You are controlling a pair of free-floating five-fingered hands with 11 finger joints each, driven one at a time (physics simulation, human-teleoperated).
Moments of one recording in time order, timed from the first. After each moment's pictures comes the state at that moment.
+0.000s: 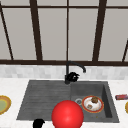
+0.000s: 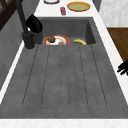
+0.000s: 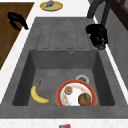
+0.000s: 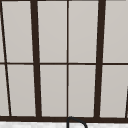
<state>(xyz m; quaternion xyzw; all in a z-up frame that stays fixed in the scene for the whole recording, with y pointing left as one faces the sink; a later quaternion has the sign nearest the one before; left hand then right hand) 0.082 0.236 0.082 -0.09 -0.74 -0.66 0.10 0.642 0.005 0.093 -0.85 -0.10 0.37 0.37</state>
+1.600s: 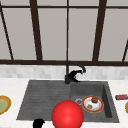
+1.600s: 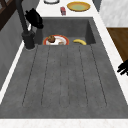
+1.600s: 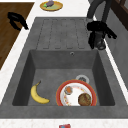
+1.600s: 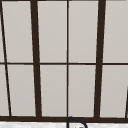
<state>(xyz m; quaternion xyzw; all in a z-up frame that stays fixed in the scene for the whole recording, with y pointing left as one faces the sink) 0.081 0.236 0.082 -0.09 -0.74 -0.66 0.10 0.643 -0.011 0.123 -0.84 -0.07 0.35 0.41</state>
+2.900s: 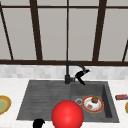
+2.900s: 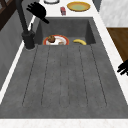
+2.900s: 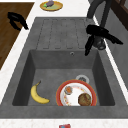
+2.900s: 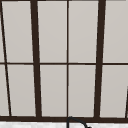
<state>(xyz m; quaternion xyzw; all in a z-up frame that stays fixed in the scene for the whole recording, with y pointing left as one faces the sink) 0.081 0.236 0.082 -0.09 -0.74 -0.66 0.10 0.624 -0.086 0.149 -0.77 -0.10 0.39 0.49</state>
